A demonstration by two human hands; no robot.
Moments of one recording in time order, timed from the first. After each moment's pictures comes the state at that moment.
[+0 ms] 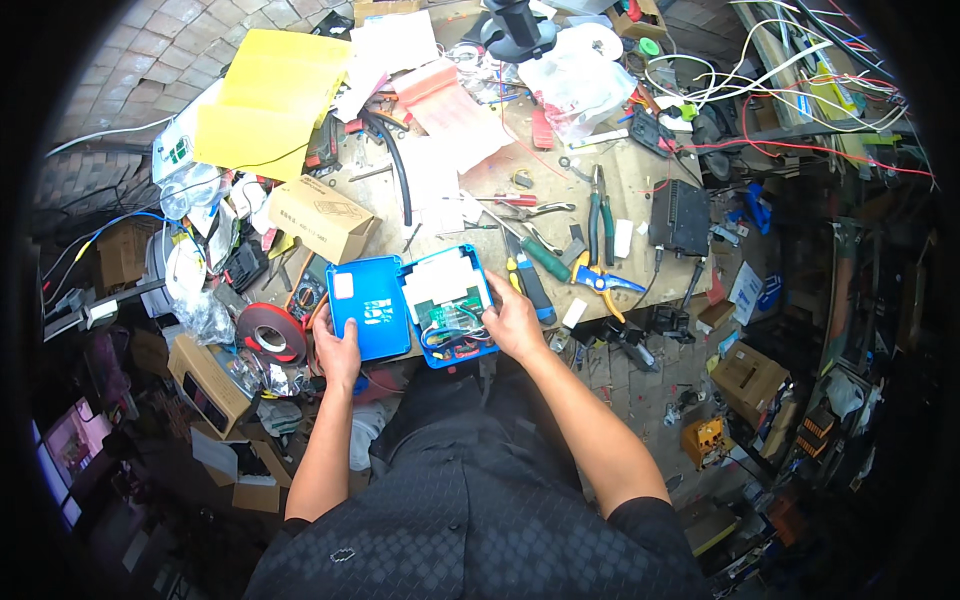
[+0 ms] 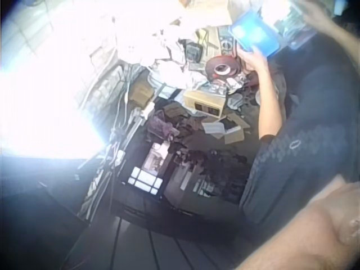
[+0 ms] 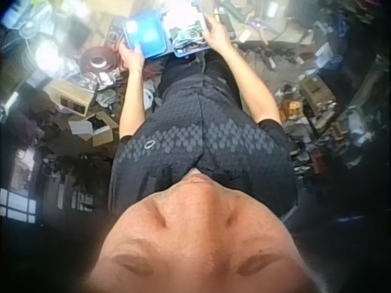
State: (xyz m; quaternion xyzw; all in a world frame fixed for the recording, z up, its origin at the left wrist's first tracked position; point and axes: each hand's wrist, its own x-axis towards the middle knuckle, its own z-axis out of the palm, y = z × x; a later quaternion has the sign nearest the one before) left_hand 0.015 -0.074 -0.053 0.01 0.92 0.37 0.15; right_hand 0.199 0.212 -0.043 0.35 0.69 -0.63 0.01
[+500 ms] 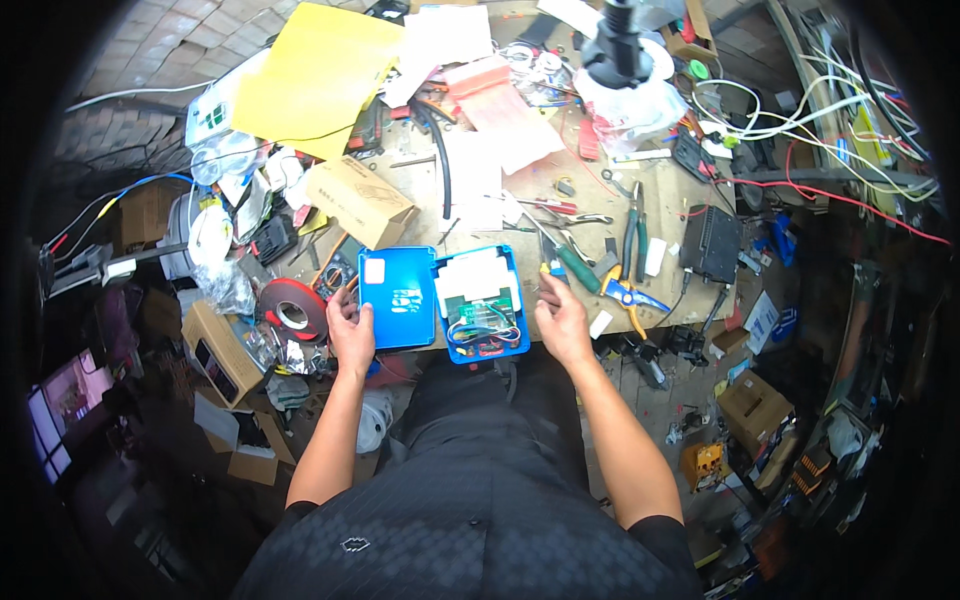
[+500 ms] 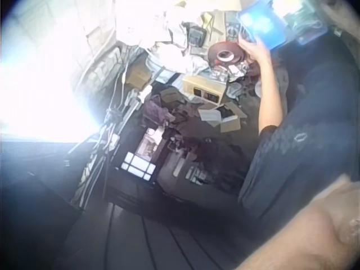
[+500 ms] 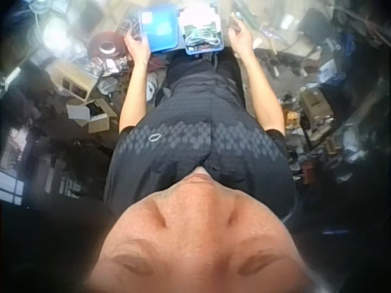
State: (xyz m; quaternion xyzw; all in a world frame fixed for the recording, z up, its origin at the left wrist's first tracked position) left_hand 0.004 -0.084 -0.053 0.02 0.91 0.39 0.12; right_hand 0.223 0.240 -0.051 0.40 0.67 -0.62 -0.01
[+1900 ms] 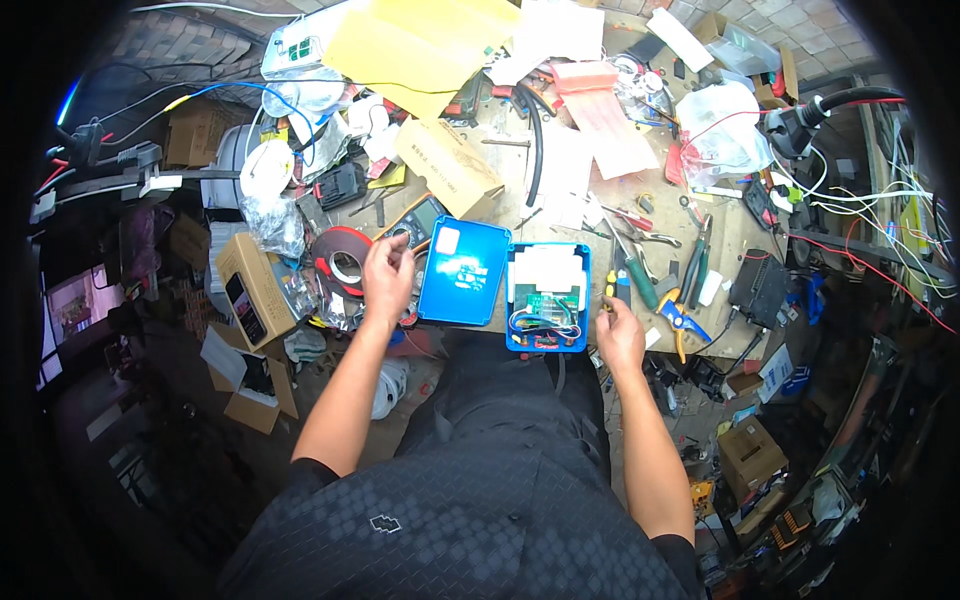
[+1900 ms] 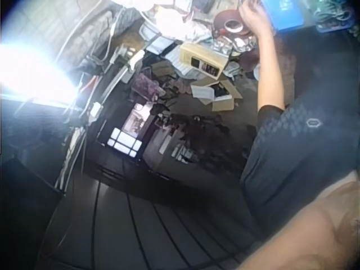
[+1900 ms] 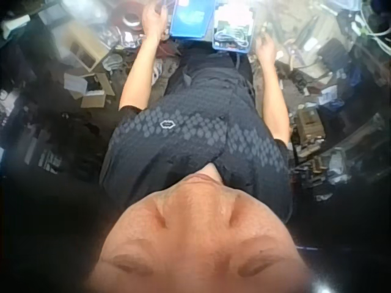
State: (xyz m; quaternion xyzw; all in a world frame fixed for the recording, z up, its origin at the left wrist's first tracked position) left_hand -0.046 -0.089 -0.008 0.08 0.92 0.37 0.09; right_hand 0.213 0.233 -0.029 0.42 0.81 -0.40 0.12
